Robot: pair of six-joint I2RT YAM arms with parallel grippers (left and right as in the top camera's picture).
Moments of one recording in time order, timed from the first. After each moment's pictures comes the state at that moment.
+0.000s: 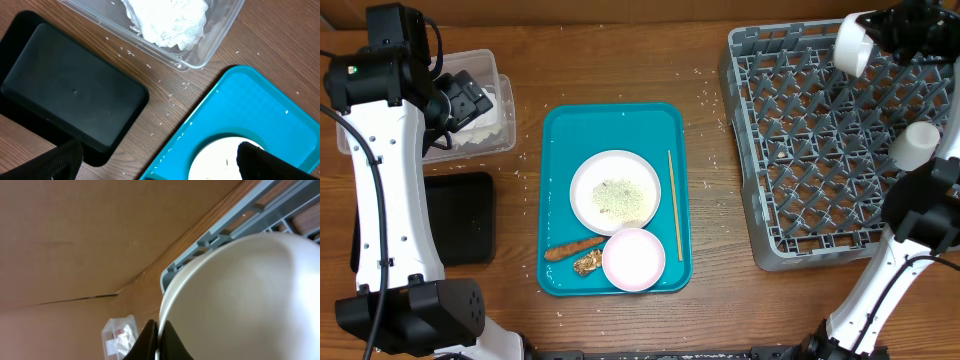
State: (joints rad) left arm 0.17 1.75 1.95 -1.42 -0.10 -0.52; right arm -0.42 2.39 2.46 -1.02 -0.94 0.50
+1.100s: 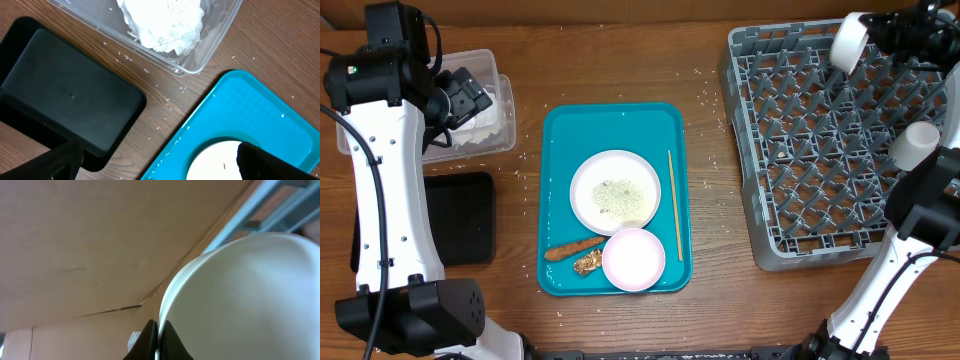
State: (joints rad) left arm 0.17 1.75 1.95 -1.40 -0.10 -0.52; right arm -0.45 2.43 2.33 -0.70 -1.02 0.75
